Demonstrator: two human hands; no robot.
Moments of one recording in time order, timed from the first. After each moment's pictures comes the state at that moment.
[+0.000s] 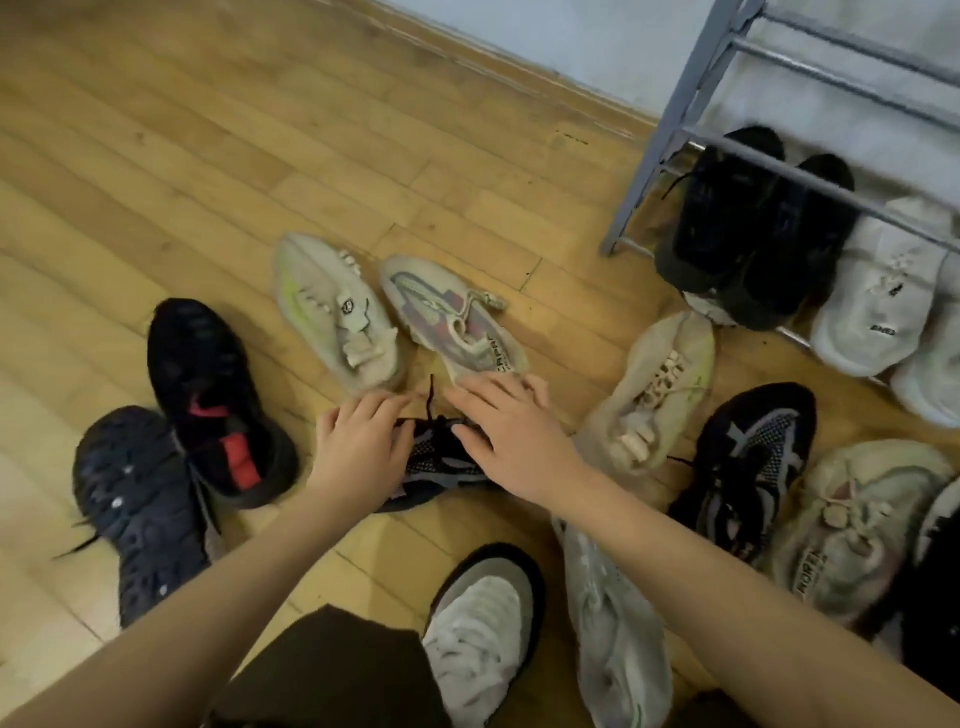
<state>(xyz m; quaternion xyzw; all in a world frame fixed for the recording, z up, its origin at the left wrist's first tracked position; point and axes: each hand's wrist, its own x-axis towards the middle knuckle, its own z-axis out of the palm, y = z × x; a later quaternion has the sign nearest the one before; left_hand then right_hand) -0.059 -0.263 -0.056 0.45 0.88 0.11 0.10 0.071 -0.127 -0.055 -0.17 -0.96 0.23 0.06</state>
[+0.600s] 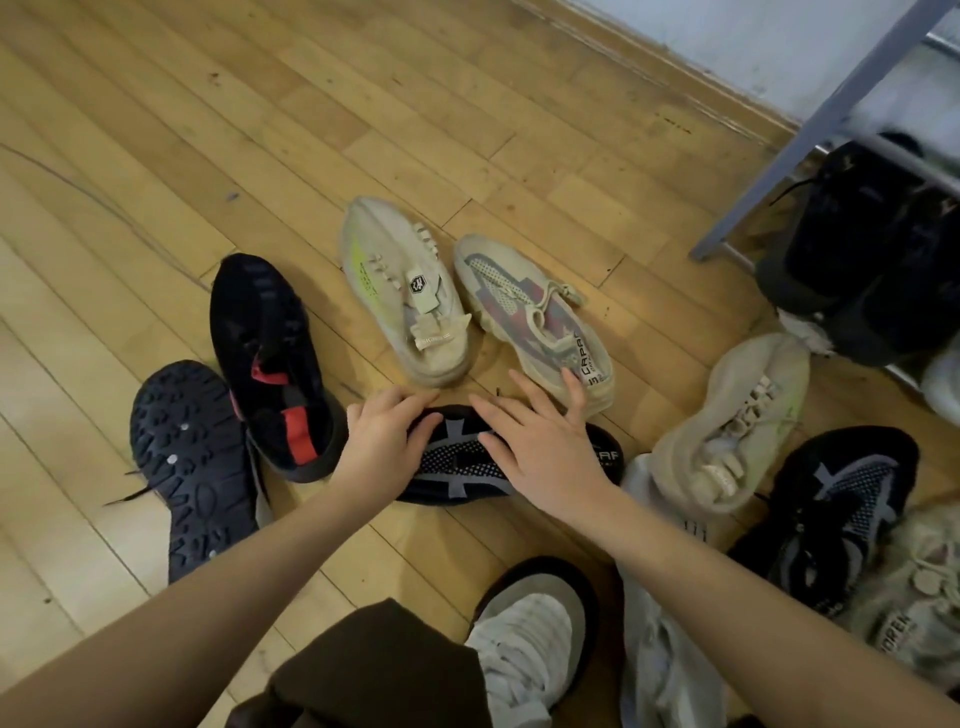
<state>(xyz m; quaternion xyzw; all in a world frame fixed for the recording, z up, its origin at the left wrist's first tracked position) -0.090 -0.291 -0.079 0.39 0.88 0.23 0.16 0.041 -0.153 -0.093 -0.14 -0.99 0.07 0.07</state>
